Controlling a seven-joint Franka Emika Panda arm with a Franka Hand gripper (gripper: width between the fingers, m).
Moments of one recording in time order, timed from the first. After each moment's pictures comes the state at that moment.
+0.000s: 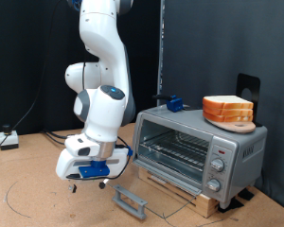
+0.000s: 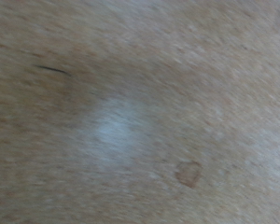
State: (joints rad) arm -0.05 0.15 -0.23 -2.52 -0.29 2.68 0.53
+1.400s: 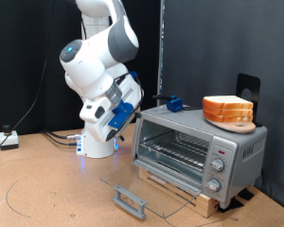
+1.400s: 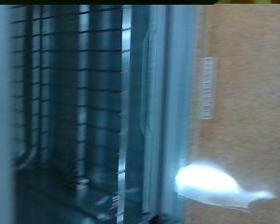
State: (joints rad) arm -0.08 -0.23 -0.20 -2.48 0.58 1.88 -0.19
